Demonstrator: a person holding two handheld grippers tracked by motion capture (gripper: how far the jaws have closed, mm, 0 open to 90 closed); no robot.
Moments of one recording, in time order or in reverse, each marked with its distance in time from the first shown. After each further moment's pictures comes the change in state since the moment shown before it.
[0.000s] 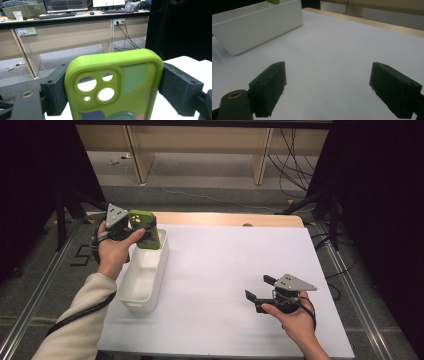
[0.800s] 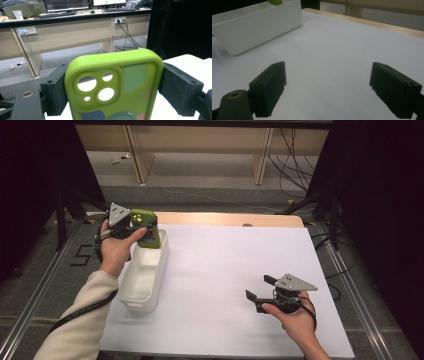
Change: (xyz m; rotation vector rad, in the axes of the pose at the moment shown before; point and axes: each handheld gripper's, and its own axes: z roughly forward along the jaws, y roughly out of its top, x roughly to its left) left arm 0.002 -0.002 0.009 0.010 0.006 0.009; right arm -0.001 0.000 -0.001 -0.003 0.001 0.000
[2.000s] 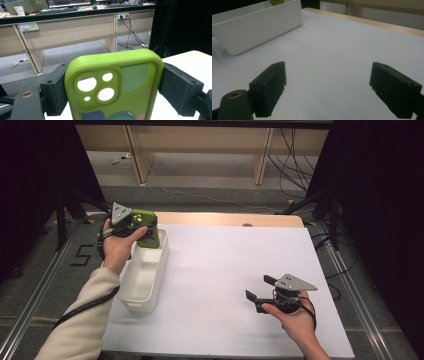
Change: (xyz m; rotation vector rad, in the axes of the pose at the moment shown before) left arm 0.008 -0.008 0.013 0.029 0.019 0.004; right arm 0.000 -0.001 0.001 0.002 0.000 0.002
